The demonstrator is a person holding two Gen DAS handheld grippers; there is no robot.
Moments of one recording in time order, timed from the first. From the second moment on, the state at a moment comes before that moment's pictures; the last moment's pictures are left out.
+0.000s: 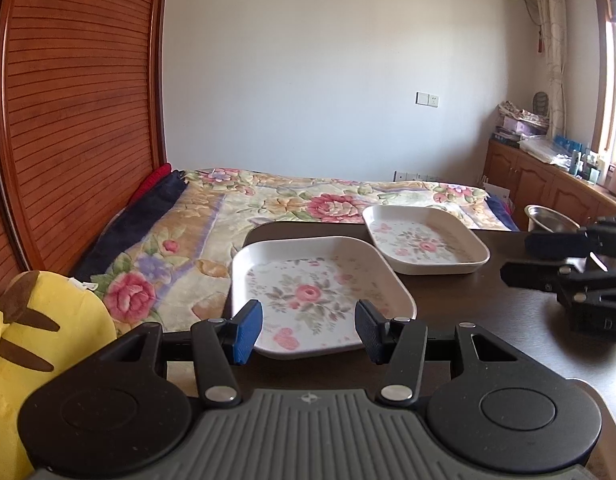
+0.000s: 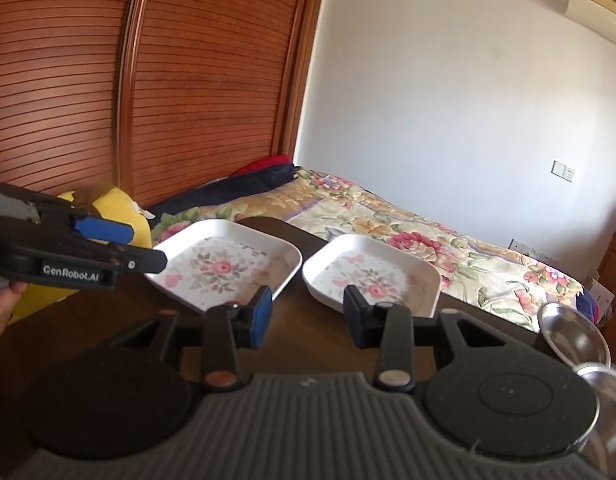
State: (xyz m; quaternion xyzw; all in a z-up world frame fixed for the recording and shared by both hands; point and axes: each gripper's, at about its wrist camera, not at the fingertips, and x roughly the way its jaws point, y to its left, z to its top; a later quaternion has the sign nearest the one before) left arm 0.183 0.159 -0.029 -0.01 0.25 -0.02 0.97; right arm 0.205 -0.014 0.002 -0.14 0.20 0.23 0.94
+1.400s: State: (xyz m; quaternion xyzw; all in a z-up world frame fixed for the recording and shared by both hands) left arm 0.251 0.207 -0.064 -0.03 0.31 -0.02 0.95; right arm 0.298 0.034 -0.036 -0.14 0.36 0.30 0.87
